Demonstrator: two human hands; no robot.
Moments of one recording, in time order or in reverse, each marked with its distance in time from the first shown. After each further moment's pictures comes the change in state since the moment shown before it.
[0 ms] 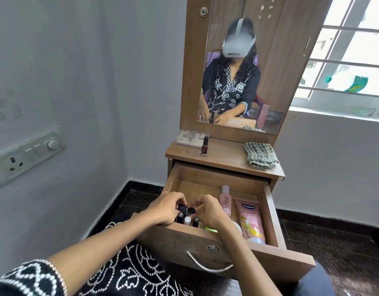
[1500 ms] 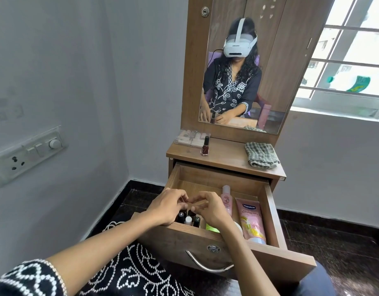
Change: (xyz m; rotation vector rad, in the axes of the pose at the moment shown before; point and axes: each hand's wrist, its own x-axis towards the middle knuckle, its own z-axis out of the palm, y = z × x) left_hand -0.003 0.004 0.000 -0.031 0.125 0.067; right_hand -0.008 -0.004 -0.003 0.260 0.079 -0.031
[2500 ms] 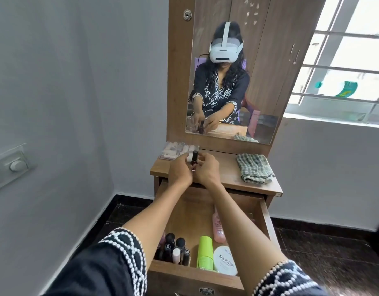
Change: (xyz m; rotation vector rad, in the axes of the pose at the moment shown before) left_hand 0.149 0.063 -0.015 -0.436 0.404 -0.176; right_hand 0.118 -0.054 -0.061 0.090 0.429 0.063
